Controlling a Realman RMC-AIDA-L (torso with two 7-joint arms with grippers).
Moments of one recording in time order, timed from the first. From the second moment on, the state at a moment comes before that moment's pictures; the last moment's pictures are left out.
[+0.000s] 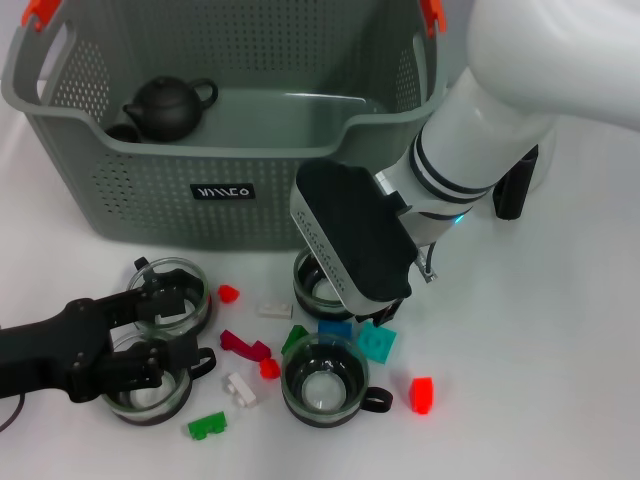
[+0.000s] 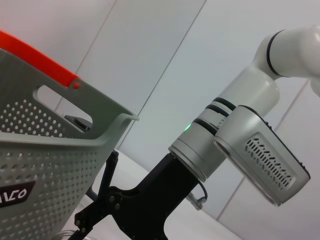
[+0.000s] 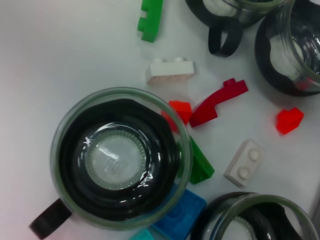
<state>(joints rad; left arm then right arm) -0.33 -2.03 -2.71 -0.59 -1.07 1.96 -1.43 1.10 2.12 -1.84 -0.77 -2.38 -1.15 1.65</state>
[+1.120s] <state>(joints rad) -0.33 -2.03 -2.71 -0.58 -1.06 1.94 -1.43 1.10 2.12 -1.87 -0.69 -2.29 -1.07 1.63</state>
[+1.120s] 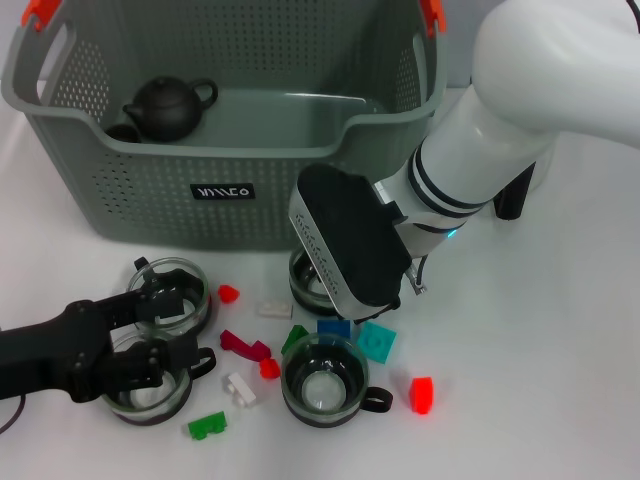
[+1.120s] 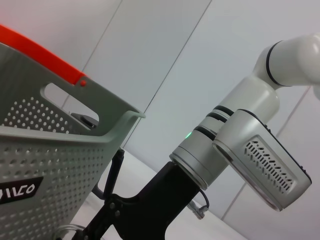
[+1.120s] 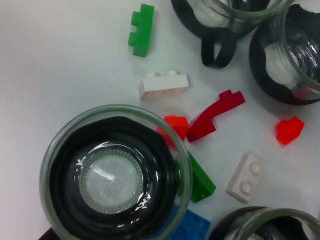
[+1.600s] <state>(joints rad) -0.33 -2.03 -2.71 -0.57 -1.06 1.94 -1.41 1.10 2.12 -1.87 -0.66 -2.27 -1.04 1.63</state>
